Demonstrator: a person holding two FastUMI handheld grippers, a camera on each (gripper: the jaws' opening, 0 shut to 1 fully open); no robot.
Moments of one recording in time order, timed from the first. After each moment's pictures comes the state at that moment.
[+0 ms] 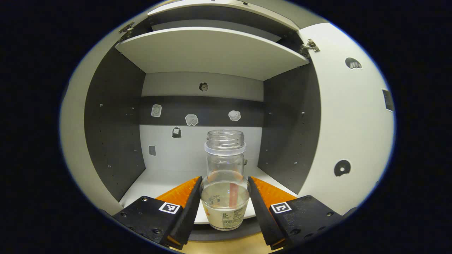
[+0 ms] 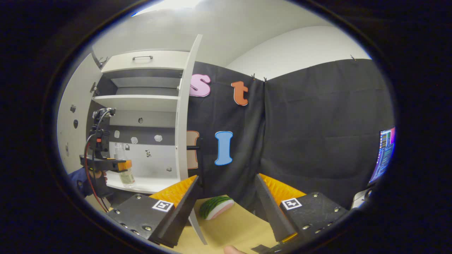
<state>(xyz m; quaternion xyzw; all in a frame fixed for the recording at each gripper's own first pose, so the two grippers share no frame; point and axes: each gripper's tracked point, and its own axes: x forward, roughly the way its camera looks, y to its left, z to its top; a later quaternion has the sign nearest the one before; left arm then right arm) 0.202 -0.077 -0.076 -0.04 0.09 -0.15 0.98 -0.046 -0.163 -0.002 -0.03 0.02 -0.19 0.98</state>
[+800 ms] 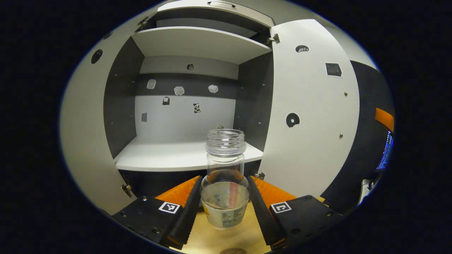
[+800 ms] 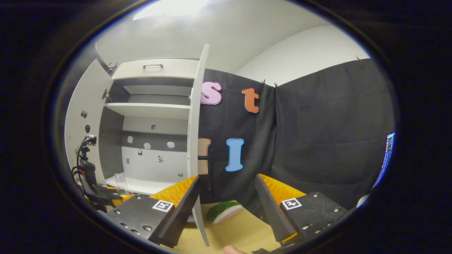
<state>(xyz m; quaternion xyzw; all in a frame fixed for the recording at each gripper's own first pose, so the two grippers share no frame) 0.061 -0.082 -0.159 -0.05 0.17 -0.22 0.96 -0.046 -0.152 0.019 -0.03 -0.01 -0.14 0.99</state>
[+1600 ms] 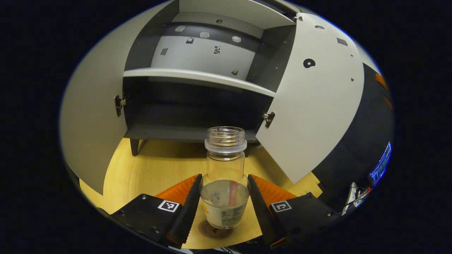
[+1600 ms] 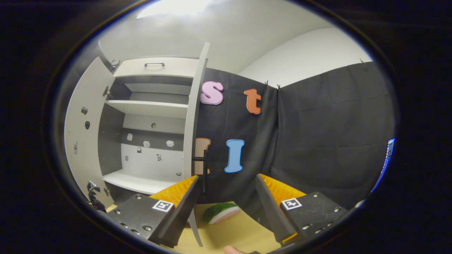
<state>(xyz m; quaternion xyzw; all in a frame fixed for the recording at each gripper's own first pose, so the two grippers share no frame) -0.029 -0.072 -0.324 -0.12 0.33 -0.18 0.92 -0.039 -0.168 0.023 -0.05 -0.01 -0.14 0.99</state>
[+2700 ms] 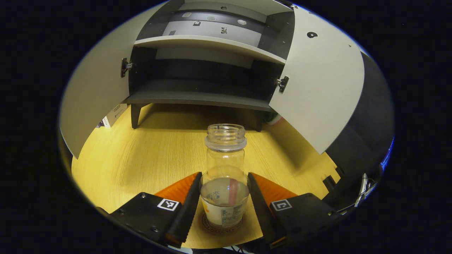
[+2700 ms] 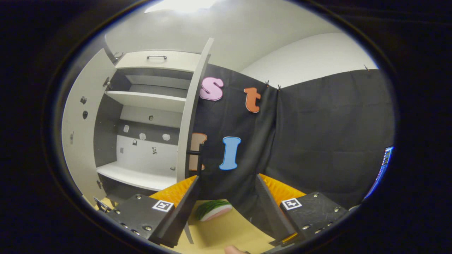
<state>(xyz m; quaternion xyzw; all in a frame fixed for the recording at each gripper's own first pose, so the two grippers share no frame) -0.058 -0.080 -0.405 -0.09 0.35 -0.16 0.92 -0.039 -0.178 0.015 -0.08 0.01 -0.15 0.99</state>
